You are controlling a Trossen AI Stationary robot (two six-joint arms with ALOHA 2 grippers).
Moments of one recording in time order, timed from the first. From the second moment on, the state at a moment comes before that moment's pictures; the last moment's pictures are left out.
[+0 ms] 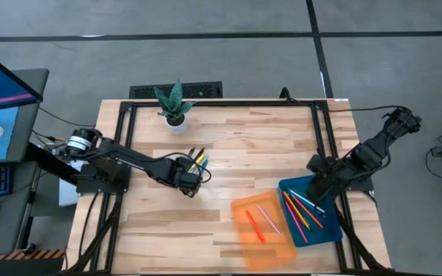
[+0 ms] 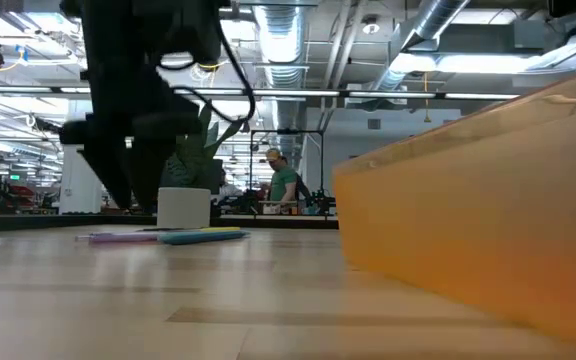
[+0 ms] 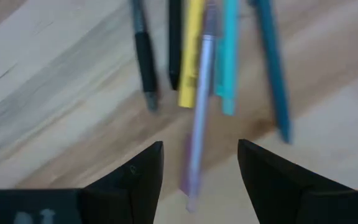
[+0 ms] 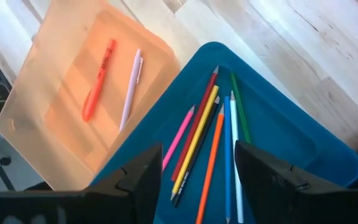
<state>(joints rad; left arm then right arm) -0.19 1.65 1.00 -0.86 -0.26 -1.17 0.67 0.89 0.93 -1.24 0.18 1.30</state>
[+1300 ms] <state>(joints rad) -0.14 1.65 0.98 -0.66 -0.14 -1.06 0.63 0.89 0.93 -1.24 0.17 1.28</state>
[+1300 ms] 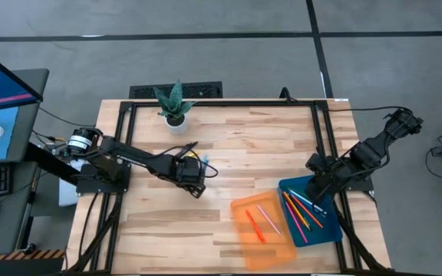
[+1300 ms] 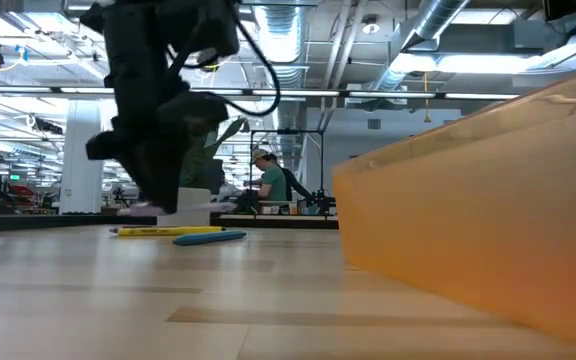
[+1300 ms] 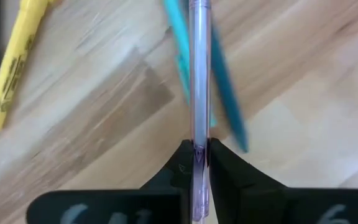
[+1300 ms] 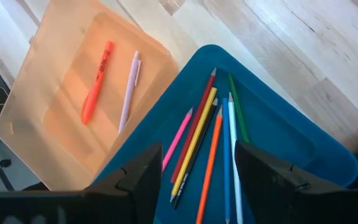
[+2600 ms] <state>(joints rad) -0.36 1.67 1.33 -0.12 -0.45 -1.00 0.63 0.89 0.93 -1.24 0.19 1.24</state>
